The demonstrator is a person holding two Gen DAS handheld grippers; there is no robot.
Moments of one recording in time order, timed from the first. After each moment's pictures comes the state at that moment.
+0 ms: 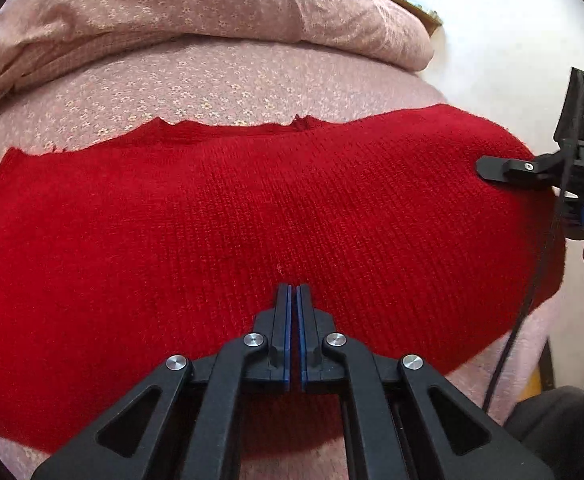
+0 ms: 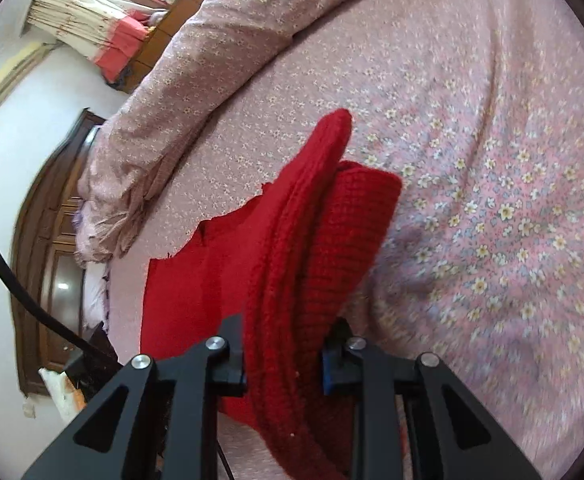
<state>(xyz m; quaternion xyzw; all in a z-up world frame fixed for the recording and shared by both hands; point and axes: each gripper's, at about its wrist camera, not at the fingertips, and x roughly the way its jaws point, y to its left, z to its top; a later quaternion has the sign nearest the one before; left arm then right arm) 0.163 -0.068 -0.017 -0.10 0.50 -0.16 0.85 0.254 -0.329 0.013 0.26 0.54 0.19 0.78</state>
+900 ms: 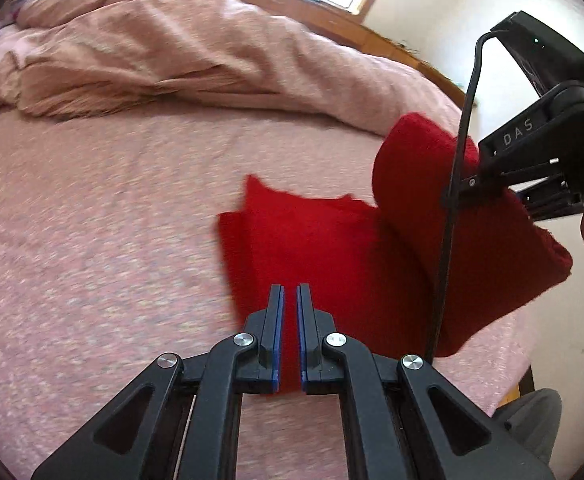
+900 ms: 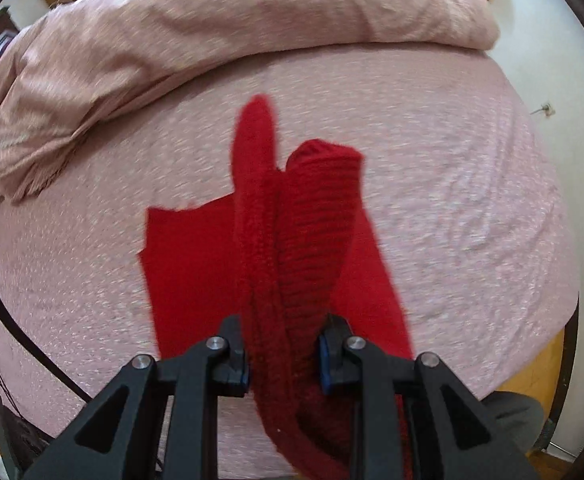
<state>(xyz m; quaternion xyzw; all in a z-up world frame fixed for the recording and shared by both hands) 0.083 0.163 0.040 -0.18 0.43 -0.07 0.88 0.240 -0.010 0.097 0.00 0.62 -0.02 0.78</state>
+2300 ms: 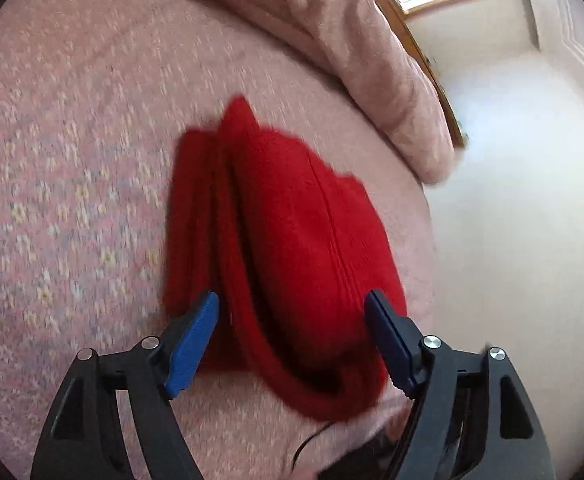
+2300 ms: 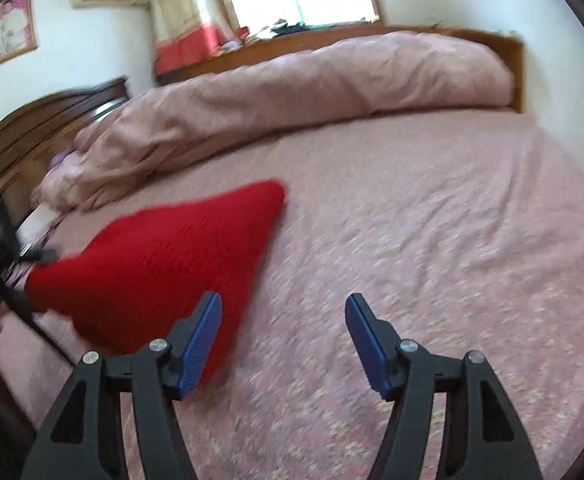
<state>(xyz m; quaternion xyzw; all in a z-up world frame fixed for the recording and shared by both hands) 0.109 0.168 0.005 -0.40 0.48 -0.13 0.77 0.127 -0.215 0.013 0.04 0.36 0.19 0.91</state>
